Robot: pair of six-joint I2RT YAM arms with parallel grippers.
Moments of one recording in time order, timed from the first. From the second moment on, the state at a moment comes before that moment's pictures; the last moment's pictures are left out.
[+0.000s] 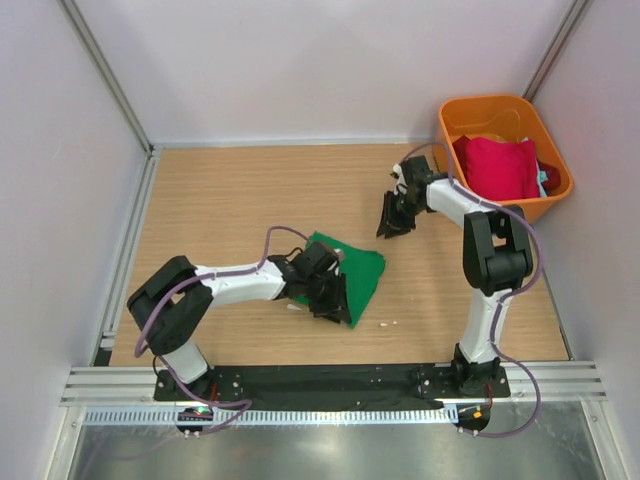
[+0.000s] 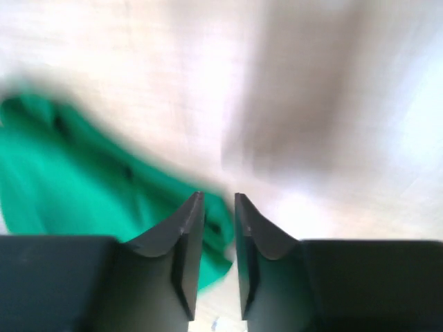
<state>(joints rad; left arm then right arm) -0.89 1.67 0.91 -0.26 0.34 -0.88 0.21 1.93 1.34 -0.62 -0.35 0.33</state>
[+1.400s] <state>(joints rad) -0.43 2.14 1.21 0.26 0.77 -0.84 0.22 2.03 0.47 1.17 -0.75 1.37</state>
